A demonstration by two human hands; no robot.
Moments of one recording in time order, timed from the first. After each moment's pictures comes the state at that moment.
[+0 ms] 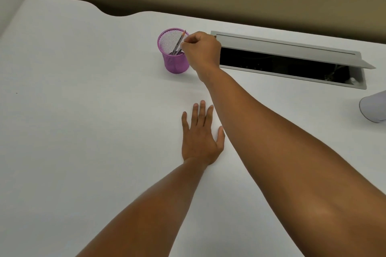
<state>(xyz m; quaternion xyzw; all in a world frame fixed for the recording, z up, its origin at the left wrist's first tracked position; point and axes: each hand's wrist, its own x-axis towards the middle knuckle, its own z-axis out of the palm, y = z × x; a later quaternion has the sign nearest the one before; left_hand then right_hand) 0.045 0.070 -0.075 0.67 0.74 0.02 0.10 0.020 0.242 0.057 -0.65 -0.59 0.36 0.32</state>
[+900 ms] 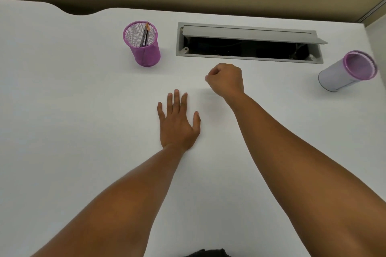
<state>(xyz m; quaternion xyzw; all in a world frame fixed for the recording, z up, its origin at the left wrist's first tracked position) 0.047 0.068 -0.071 0.65 0.75 0.07 0.09 0.162 0.182 0.026 -0.74 -0.57 0.31 0.18</state>
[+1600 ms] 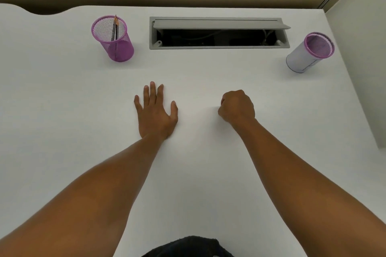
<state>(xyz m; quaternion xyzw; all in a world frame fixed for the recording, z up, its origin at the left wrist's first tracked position) 0.046 0.067 -0.072 0.65 0.75 0.08 0.09 0.253 0.089 0.015 -0.78 -0.60 0.19 -0.05</state>
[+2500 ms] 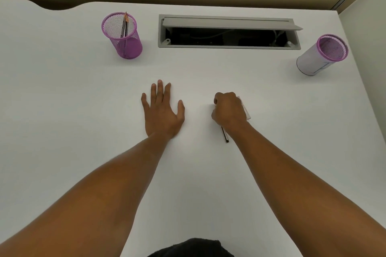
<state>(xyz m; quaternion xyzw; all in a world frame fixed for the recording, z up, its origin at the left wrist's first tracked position) 0.046 0.067 -0.072 0.65 0.75 0.08 0.08 0.221 0.085 0.006 -0.71 -0.67 0.20 -0.03</state>
